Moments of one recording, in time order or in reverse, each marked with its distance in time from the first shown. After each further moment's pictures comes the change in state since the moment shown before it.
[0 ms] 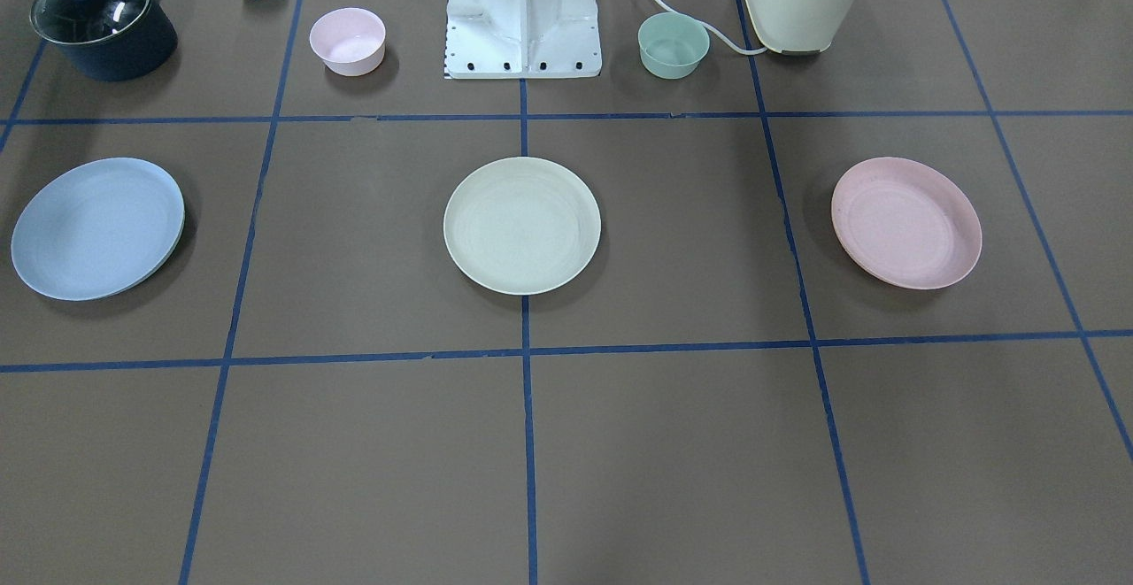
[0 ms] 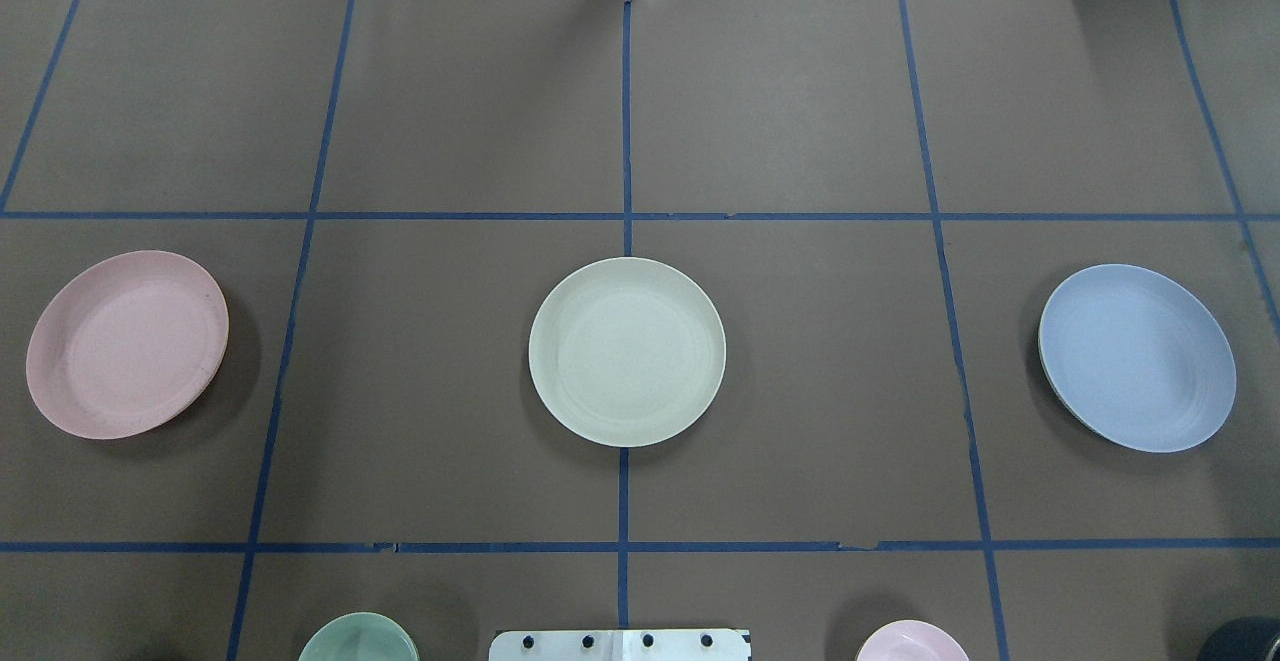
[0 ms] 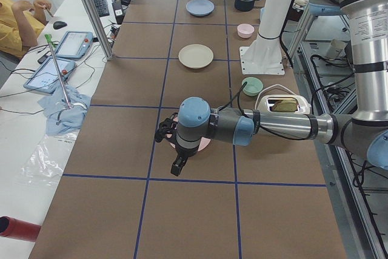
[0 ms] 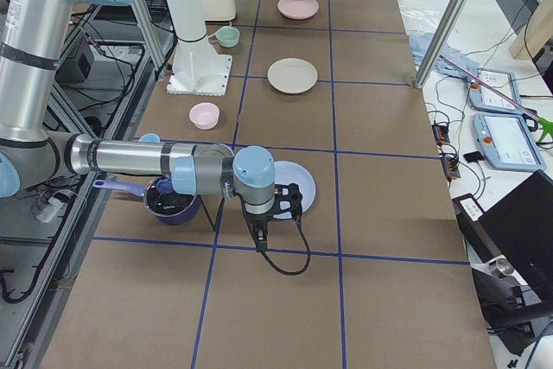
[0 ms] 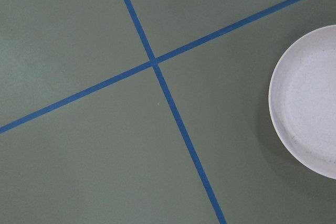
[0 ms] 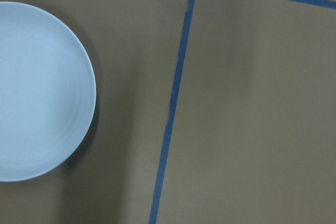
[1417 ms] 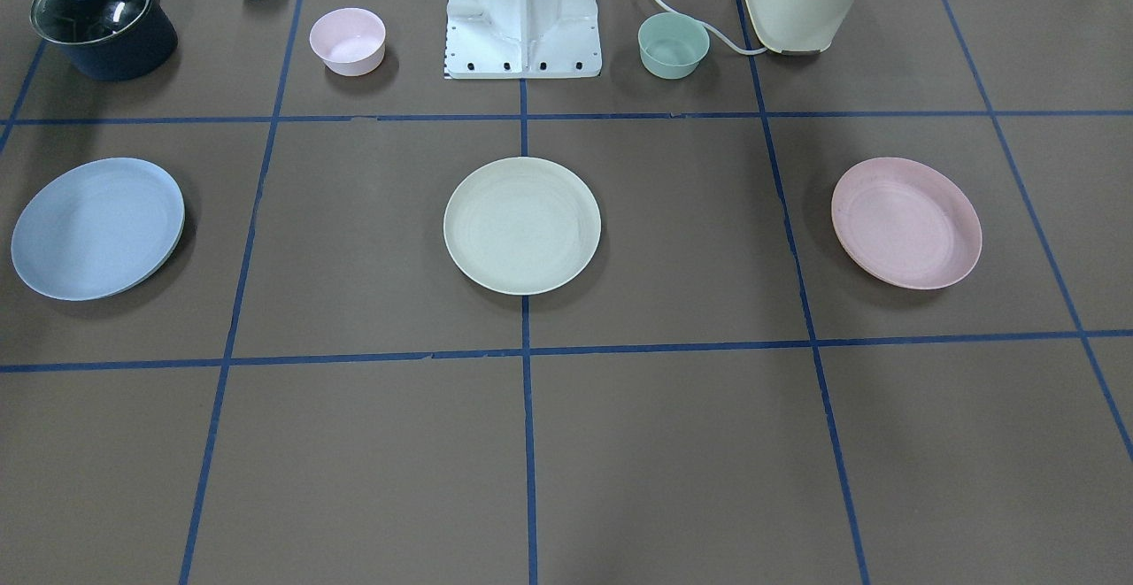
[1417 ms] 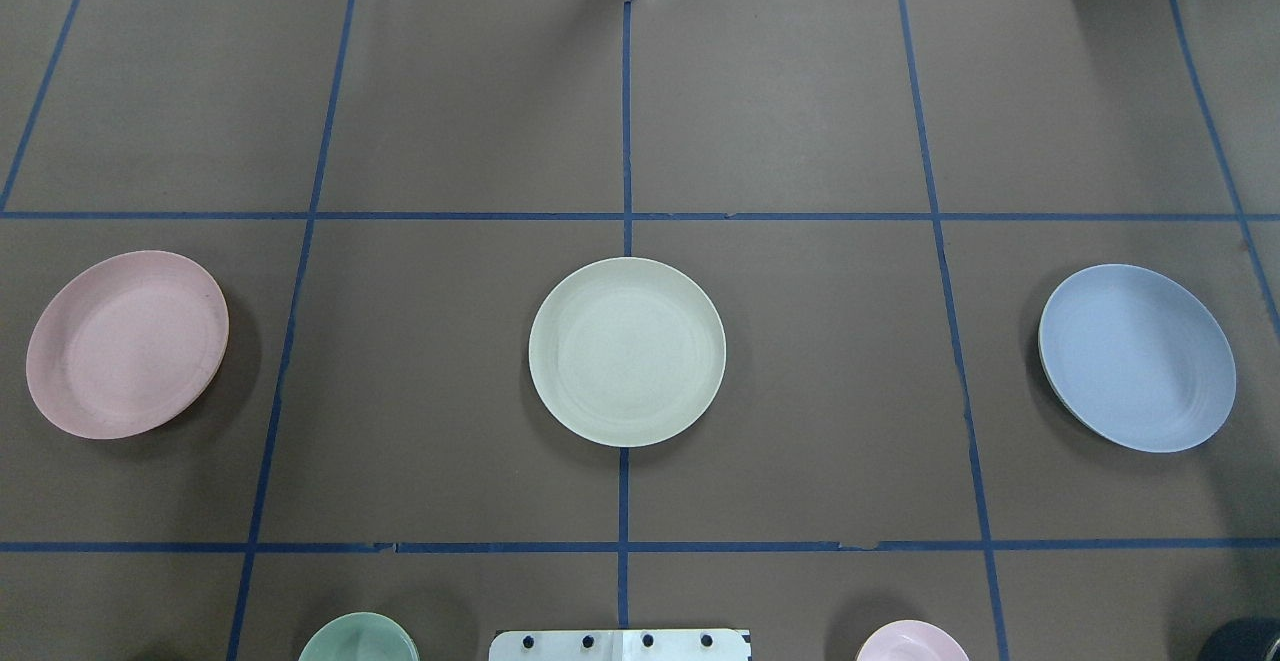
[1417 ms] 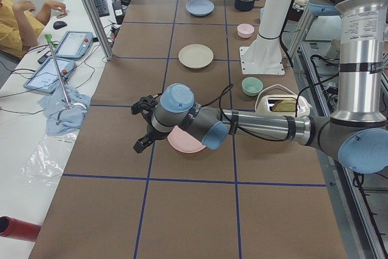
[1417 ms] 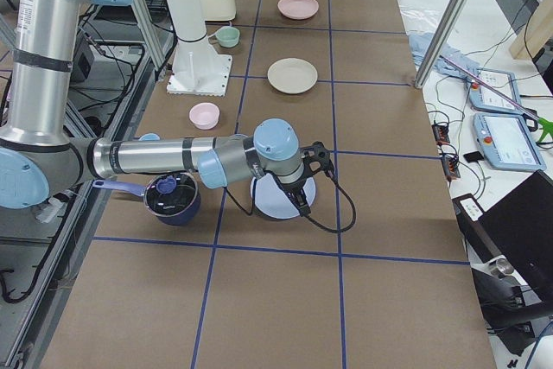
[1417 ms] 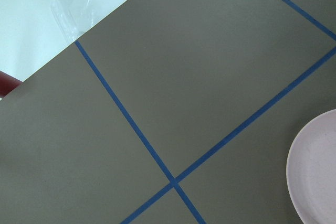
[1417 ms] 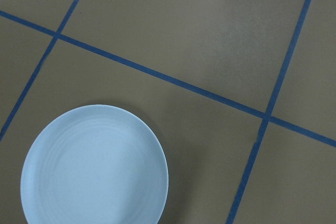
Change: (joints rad) left arm 0.005 -0.163 0.155 -0.410 0.007 -0.028; right arm -0.018 0.131 -0.020 0.230 0.139 0.037
